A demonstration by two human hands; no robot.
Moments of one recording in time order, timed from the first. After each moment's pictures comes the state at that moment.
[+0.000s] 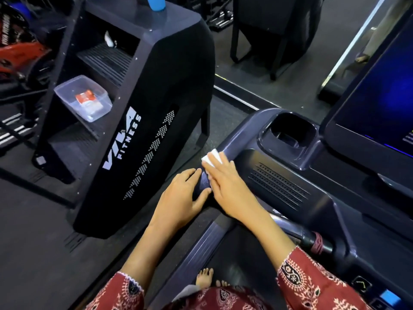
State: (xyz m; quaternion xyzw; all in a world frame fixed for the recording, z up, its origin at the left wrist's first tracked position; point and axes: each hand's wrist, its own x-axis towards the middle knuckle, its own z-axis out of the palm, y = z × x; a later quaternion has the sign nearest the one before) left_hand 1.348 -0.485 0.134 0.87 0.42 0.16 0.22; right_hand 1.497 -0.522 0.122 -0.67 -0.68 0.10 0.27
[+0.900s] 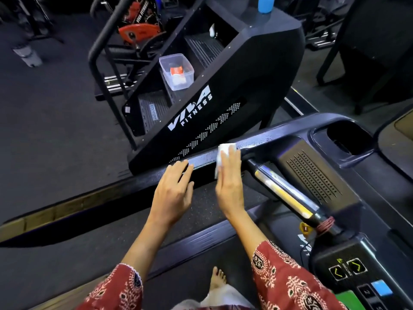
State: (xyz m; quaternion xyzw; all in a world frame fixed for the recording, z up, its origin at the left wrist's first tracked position) left_hand 1.257 -0.623 0.094 0.77 0.56 0.30 -0.06; right_hand 1.409 -0.585 0.051 -0.52 -0.69 0.11 0.48
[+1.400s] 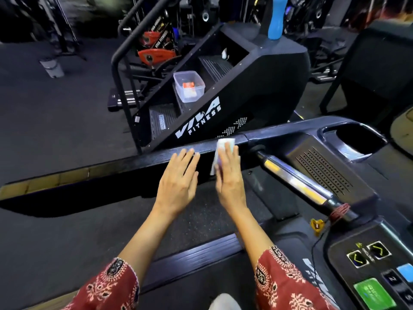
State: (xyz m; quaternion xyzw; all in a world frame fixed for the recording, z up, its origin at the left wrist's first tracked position) left_hand 1.251 -0.628 0.054 0.75 0.52 0.36 -0.21; right_hand 1.400 -0.591 0.020 -0.46 -0.73 0.07 0.51
